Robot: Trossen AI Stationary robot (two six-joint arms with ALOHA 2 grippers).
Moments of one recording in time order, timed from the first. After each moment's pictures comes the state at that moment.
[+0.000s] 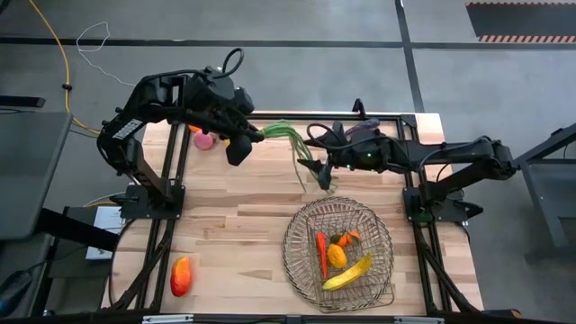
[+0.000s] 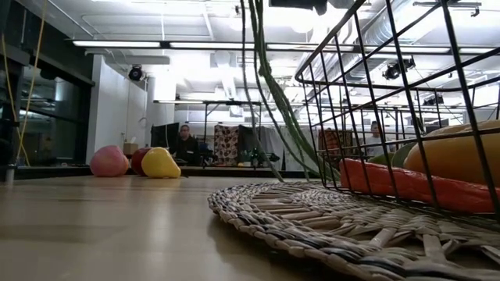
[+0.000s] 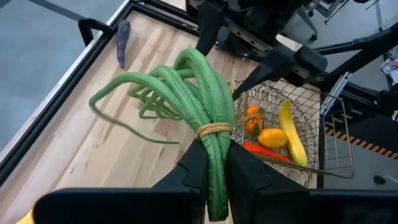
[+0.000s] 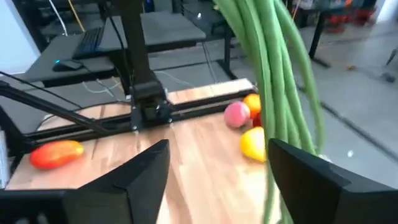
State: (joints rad) left arm 0.25 1.65 2.36 -1.45 0.02 -0.28; right arm -0.01 1.31 1.18 -0.13 0.23 0.12
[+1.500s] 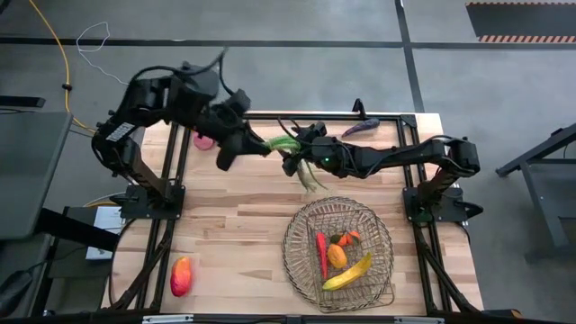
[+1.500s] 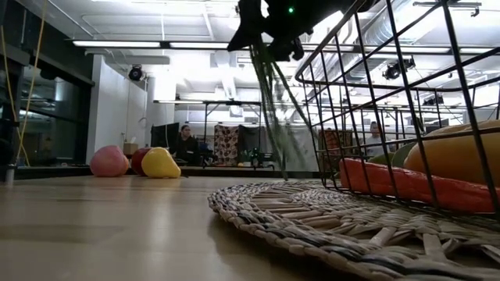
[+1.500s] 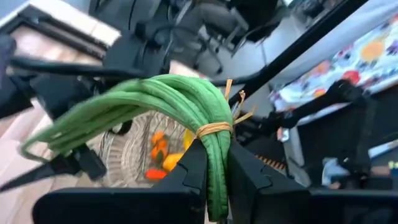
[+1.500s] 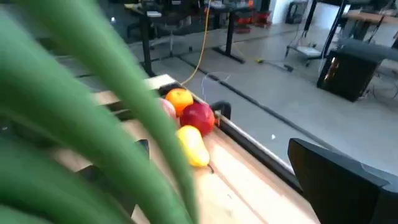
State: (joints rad) left arm 0.20 1.62 2.36 -1.22 0.27 -0.47; right arm -0.07 1.64 1.18 0.19 0.54 0.12
